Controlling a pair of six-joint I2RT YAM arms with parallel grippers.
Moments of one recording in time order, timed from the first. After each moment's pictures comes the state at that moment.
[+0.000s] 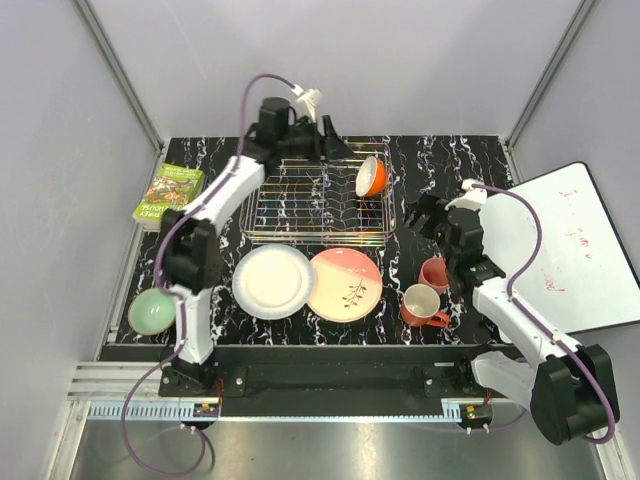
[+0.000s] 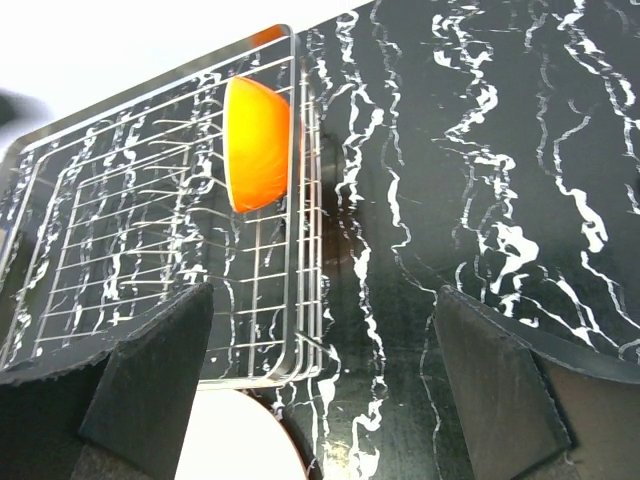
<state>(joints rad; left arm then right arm) -0.40 2.12 1.90 -0.09 0.75 -0.56 0.31 1.06 0.60 0.23 0.22 0.48</state>
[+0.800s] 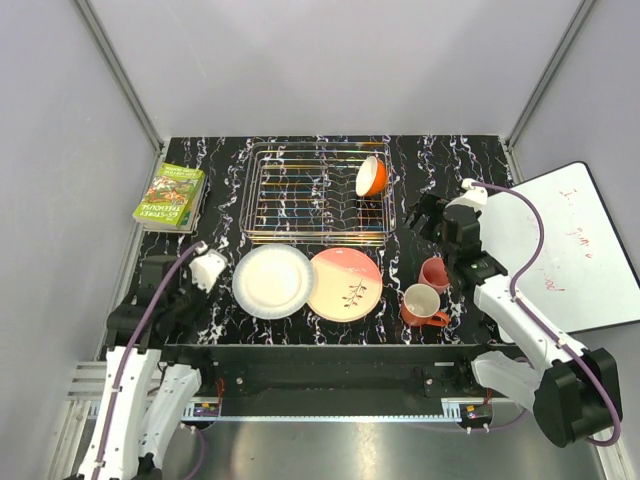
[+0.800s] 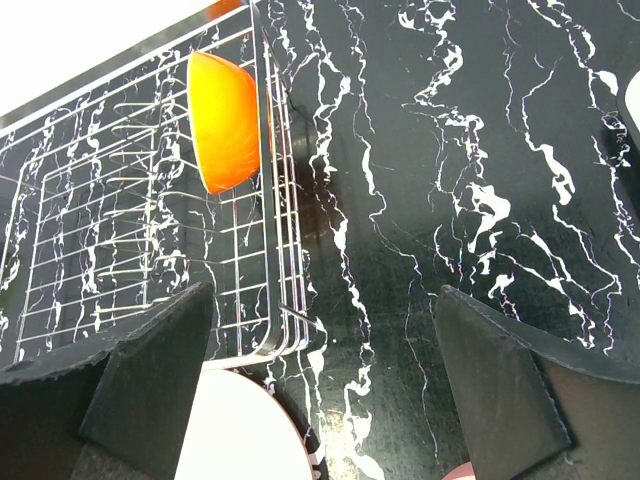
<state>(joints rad) -0.10 0.57 0.82 -1.16 0.04 0.49 0.34 1.05 0.66 0.05 0.31 0.54</state>
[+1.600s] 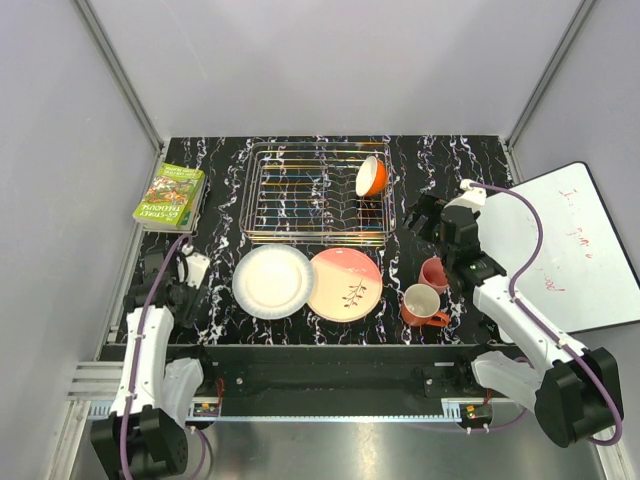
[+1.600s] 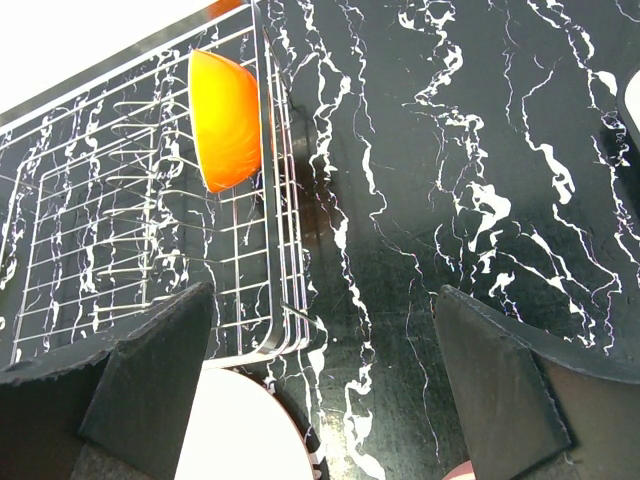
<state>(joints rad) 0.20 0.78 0.58 -0.95 -0.11 0.56 0.36 1.05 0.66 0.05 0.33 0.54</state>
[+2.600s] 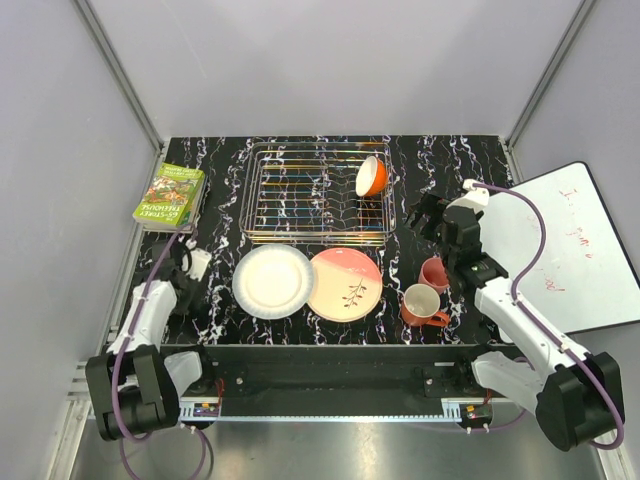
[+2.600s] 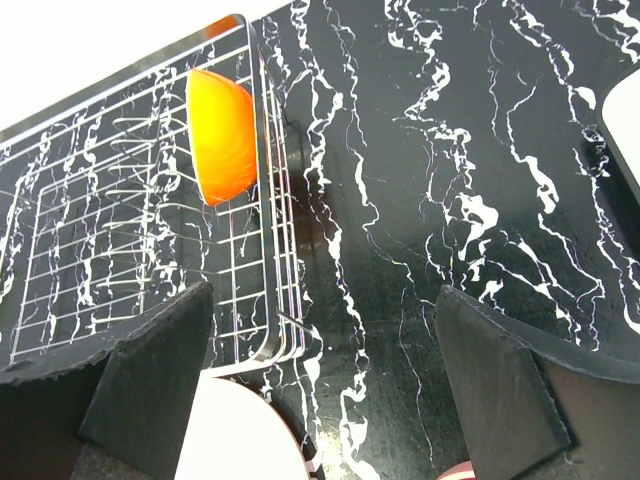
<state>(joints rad) 0.21 1.05 0.53 -0.69 -0.15 0.59 0.36 1.03 0.66 0.05 0.36 0.53</state>
